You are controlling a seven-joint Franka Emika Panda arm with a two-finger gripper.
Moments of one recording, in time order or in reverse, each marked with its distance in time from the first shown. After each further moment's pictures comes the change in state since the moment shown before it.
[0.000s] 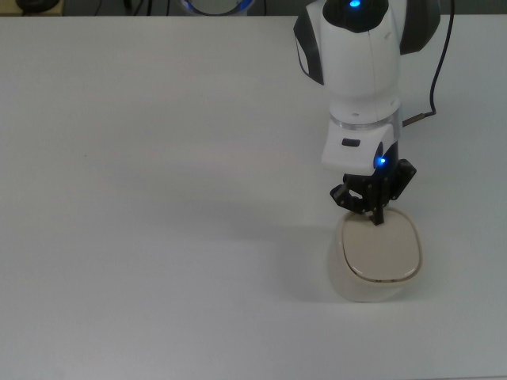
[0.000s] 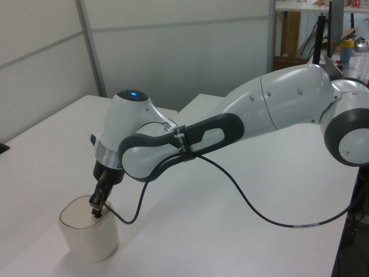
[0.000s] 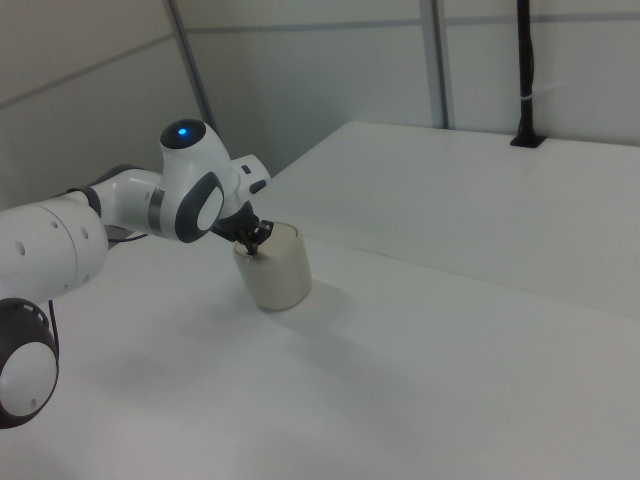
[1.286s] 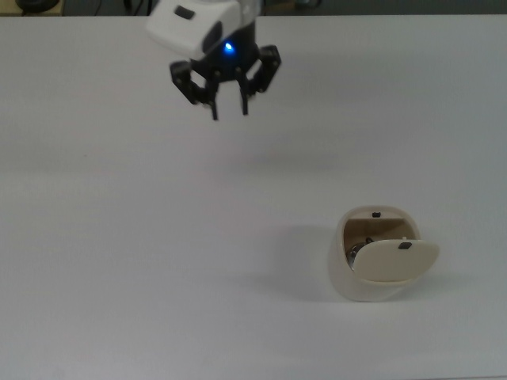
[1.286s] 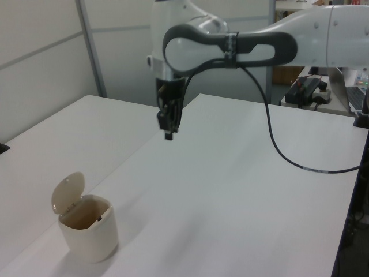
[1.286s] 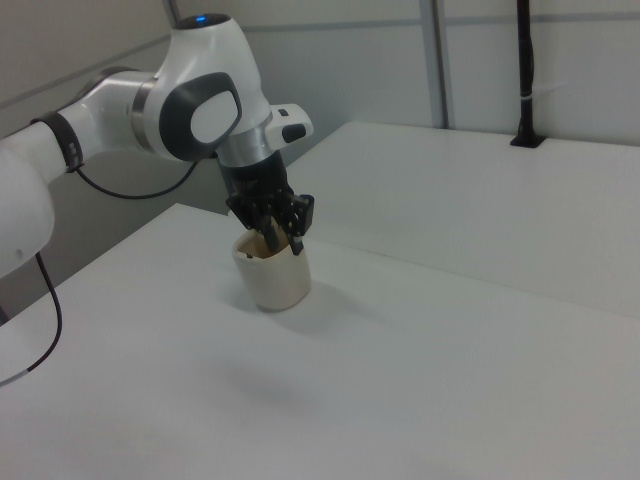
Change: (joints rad) arm -0.189 -0.316 -0.095 0.012 -0.134 -0.663 -0.018
